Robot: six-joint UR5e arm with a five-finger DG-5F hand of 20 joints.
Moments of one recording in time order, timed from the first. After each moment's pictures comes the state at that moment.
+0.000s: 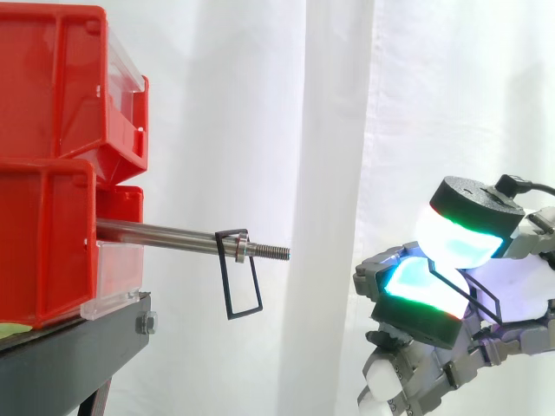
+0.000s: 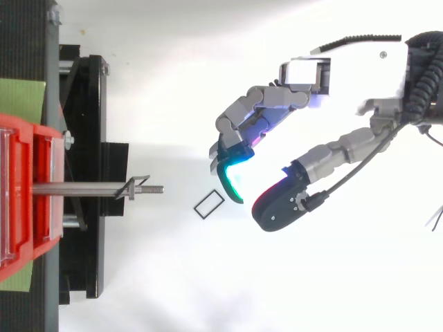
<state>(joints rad) 0.06 -2.20 -1.36 -2.84 -1.60 -0.21</state>
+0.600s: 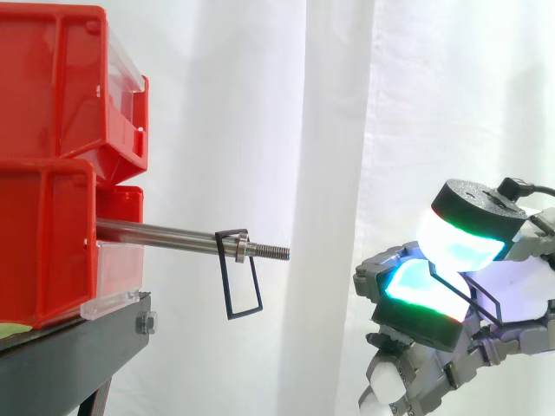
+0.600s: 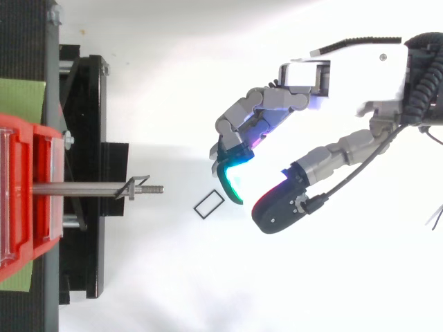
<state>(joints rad) 0.06 -2.20 -1.36 -2.83 -1.60 -0.23</state>
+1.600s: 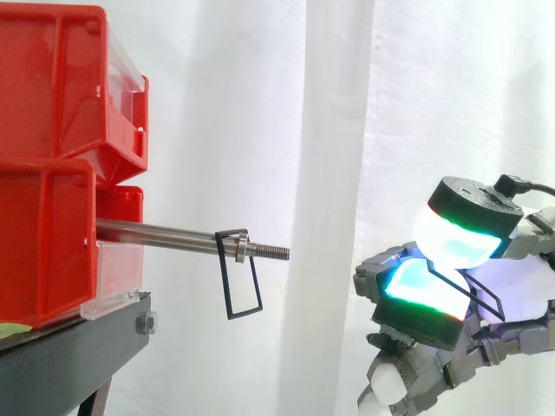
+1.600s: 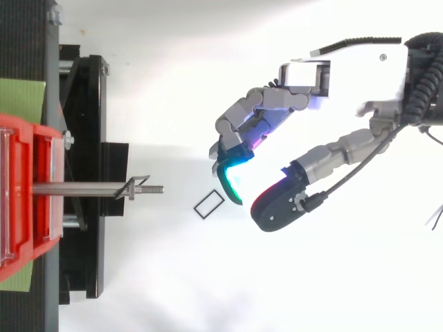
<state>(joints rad) 0.06 -2.20 -1.36 -2.83 -1.60 -0.23</state>
